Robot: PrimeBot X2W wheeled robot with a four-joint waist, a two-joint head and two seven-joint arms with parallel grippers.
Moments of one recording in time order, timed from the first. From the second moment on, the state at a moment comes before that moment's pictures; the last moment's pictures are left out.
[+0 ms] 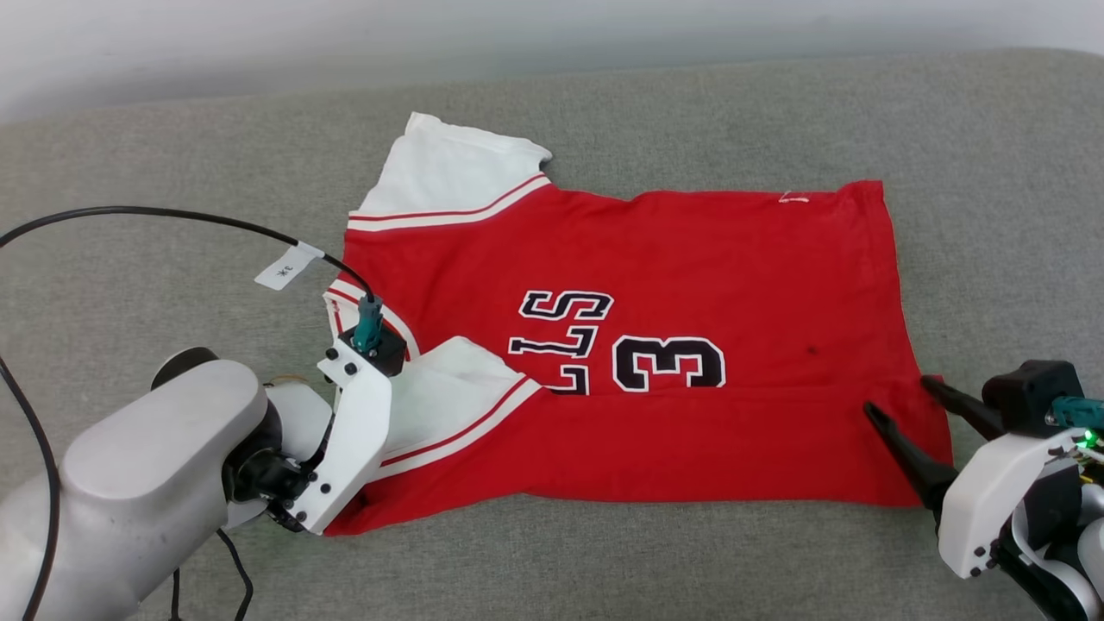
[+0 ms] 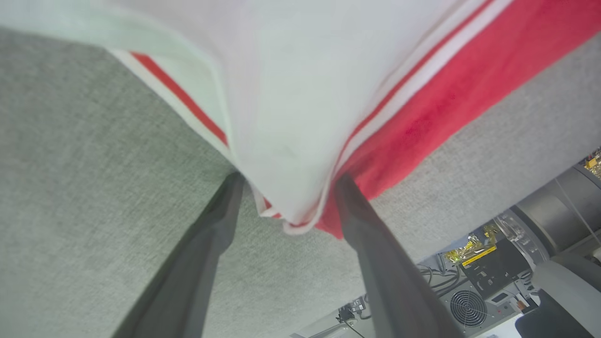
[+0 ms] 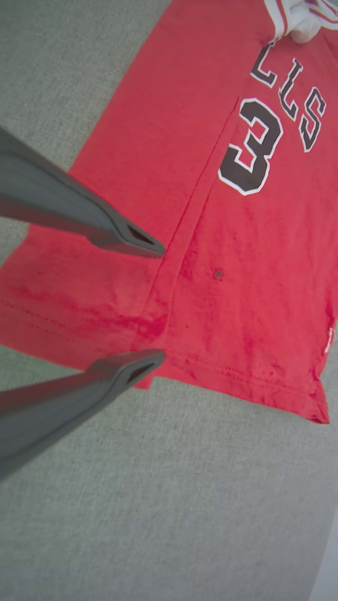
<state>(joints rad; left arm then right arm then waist) -0.91 0.71 -1.20 0.31 -1.04 -0.10 1.03 -0.21 -0.55 0.33 0.14 0.50 0.13 0.20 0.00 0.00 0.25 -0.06</state>
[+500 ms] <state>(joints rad) -0.89 0.69 -1.22 0.32 -1.04 -0.12 0.94 -0.28 -0.67 0.34 0.10 0.53 0.13 0.30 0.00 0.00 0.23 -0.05</state>
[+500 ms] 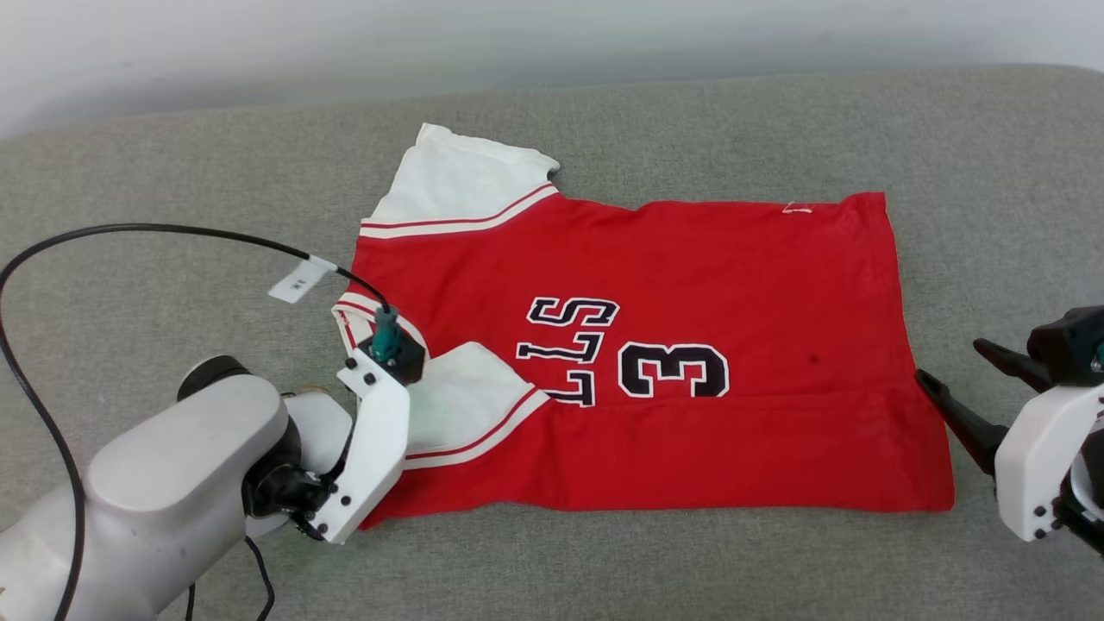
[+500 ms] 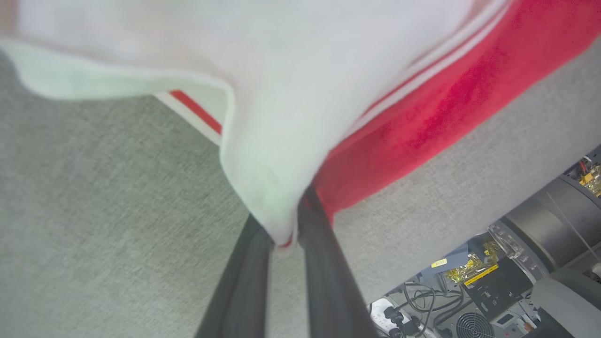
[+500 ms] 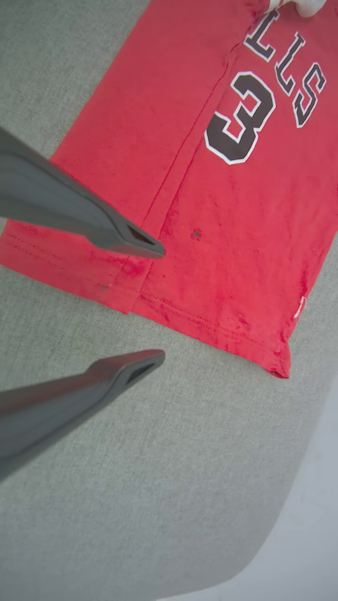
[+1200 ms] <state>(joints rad) -0.94 0.71 -1.26 0.20 -1.02 -0.13 0.89 -0.43 -0.90 0.60 0.02 0.86 0.13 1.01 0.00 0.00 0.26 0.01</state>
